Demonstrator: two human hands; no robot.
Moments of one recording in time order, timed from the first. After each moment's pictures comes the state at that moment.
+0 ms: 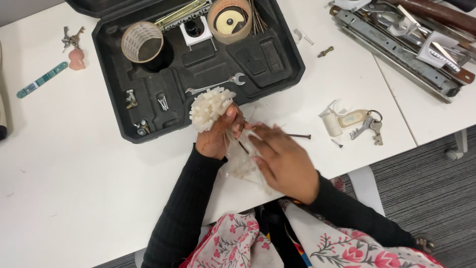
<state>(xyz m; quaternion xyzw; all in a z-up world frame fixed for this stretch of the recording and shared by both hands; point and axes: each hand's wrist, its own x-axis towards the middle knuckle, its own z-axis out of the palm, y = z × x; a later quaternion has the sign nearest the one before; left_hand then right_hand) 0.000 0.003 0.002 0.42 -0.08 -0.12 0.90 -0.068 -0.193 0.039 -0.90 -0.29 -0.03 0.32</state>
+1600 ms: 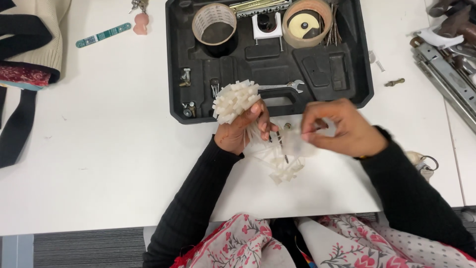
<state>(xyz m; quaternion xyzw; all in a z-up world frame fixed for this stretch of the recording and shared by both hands) 0.001 0.058 0.011 0.40 -0.09 -0.09 0.91 0.066 -0.202 0.061 -0.73 -0.40 0.23 0.50</state>
